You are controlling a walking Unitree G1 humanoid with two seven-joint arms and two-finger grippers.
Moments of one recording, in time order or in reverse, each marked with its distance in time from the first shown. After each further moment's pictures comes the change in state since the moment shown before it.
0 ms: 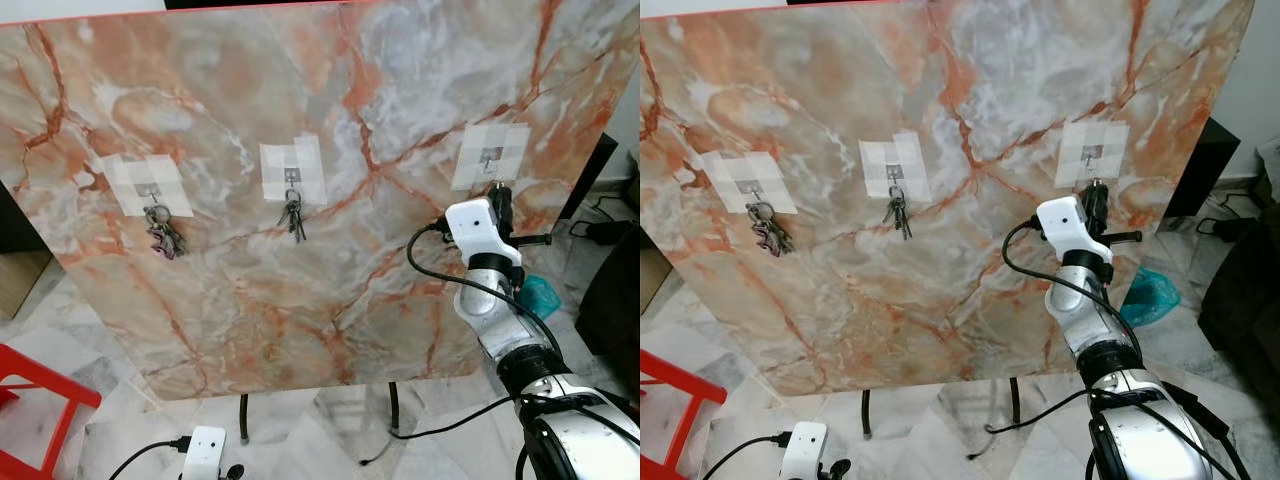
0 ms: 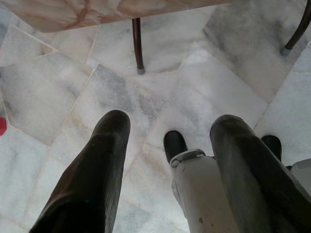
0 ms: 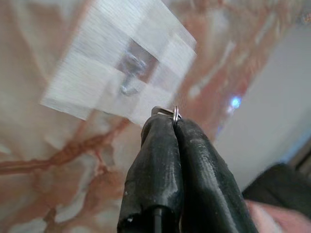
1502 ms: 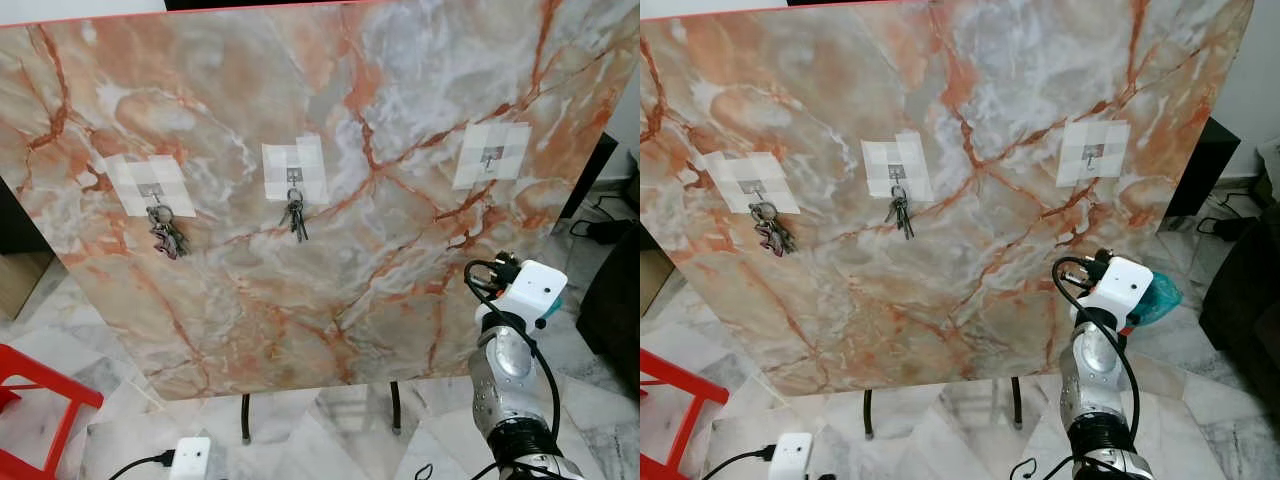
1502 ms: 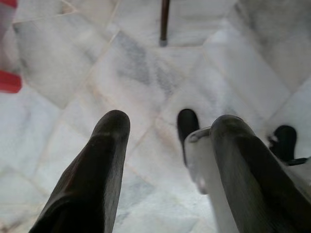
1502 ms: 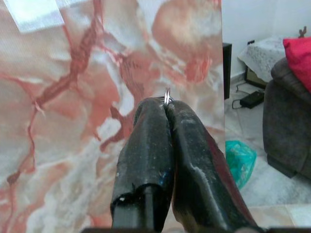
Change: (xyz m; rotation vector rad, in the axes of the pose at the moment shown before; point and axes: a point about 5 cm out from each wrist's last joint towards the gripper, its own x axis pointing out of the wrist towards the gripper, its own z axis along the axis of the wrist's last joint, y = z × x) left arm -0.005 0.021 -0.017 -0.085 0.114 0.096; right arm -0.054 0.001 -0.049 0.785 0.244 0.106
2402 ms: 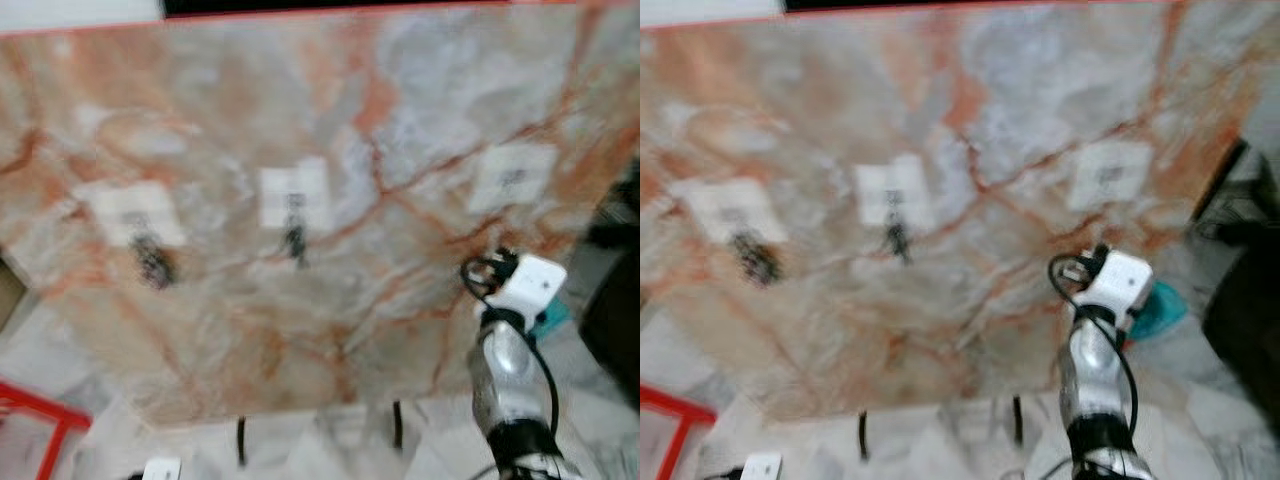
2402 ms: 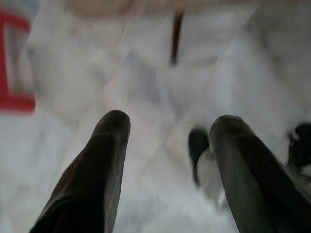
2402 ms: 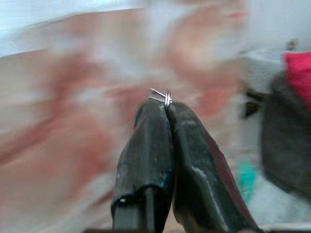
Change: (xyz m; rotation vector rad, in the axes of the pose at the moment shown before) left arm -0.005 0.022 -0.008 -0.002 -0.017 0.025; right arm 0.001 -0.004 0.004 -0.038 -0.020 -0.020
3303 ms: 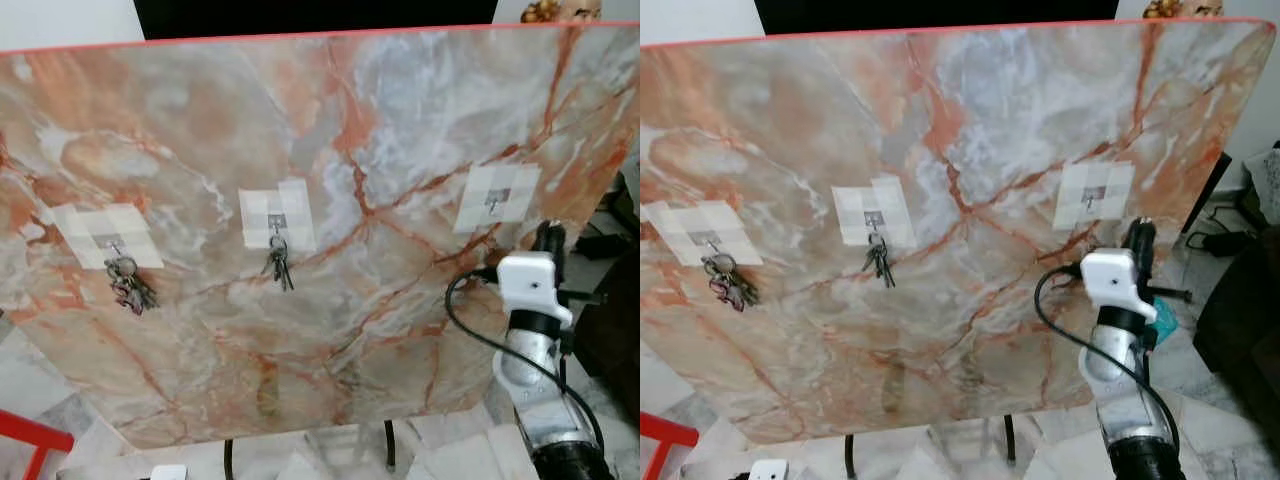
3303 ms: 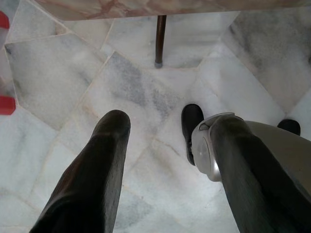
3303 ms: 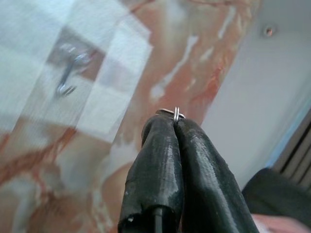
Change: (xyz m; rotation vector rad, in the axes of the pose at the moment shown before) left arm -0.005 -0.004 -0.019 -0.016 0.035 -0.026; right arm -0.016 -0.010 0.031 -0.735 -0.376 -0.093
